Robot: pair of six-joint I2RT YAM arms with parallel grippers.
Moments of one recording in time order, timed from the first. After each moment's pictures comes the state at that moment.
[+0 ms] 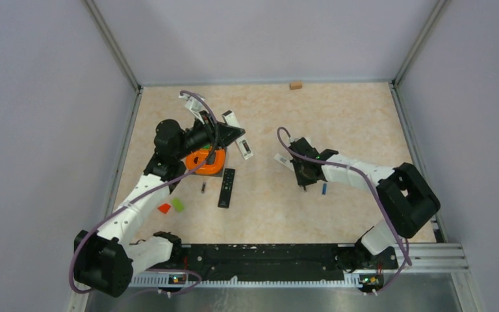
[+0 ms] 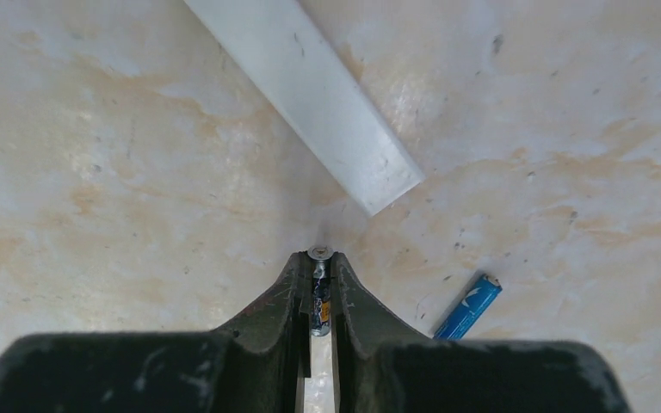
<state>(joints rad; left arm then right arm) -0.33 1.09 0.80 0.34 0.64 -0.62 0.68 1.58 0.90 -0.50 0.22 0.36</state>
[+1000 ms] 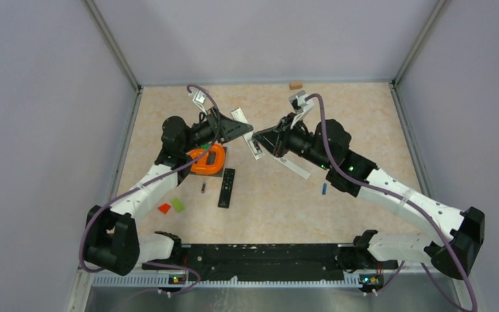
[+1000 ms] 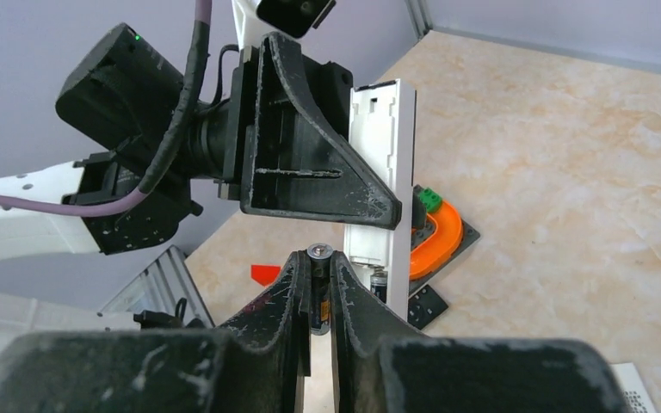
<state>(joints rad) -0.33 1.26 0.79 0.64 0.77 -1.13 0.87 1.14 1.06 0.07 -0.08 0.44</state>
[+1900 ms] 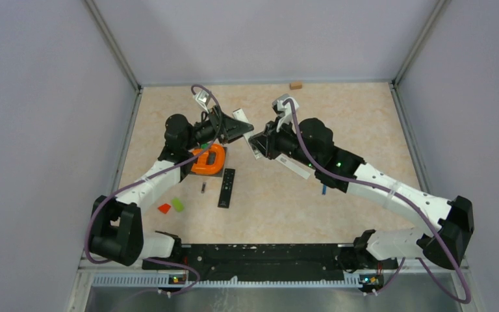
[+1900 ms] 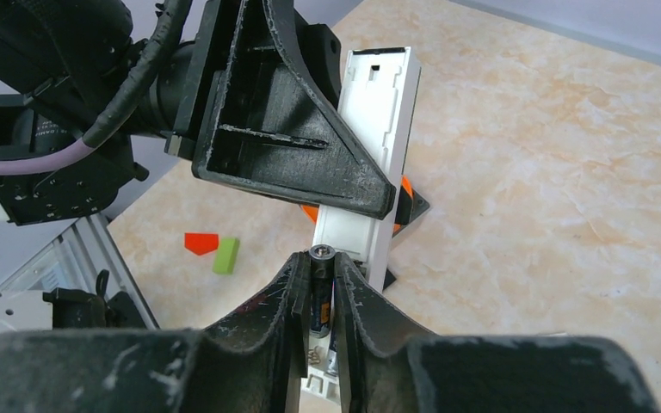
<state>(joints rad) -0.31 1.33 0.80 0.68 0.82 -1.29 0.92 1.24 1.11 -0.01 0.02 0.29</state>
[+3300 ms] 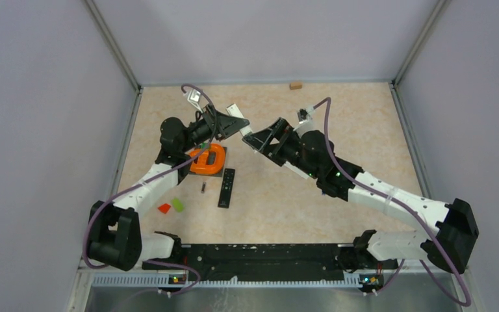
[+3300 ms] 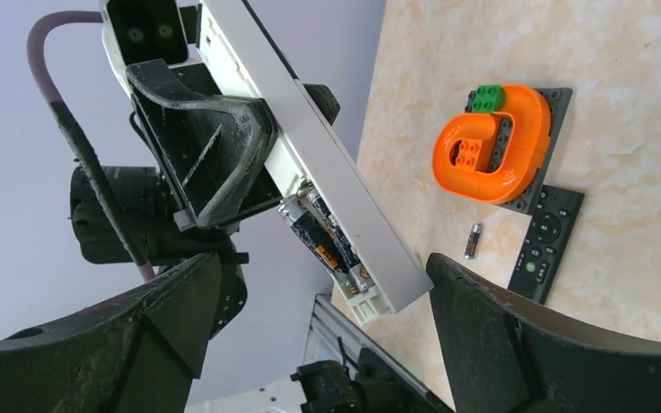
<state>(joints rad) -0.30 1.29 0.77 0.74 0.73 -1.21 0.92 1.19 0.95 0.09 0.12 1.12</state>
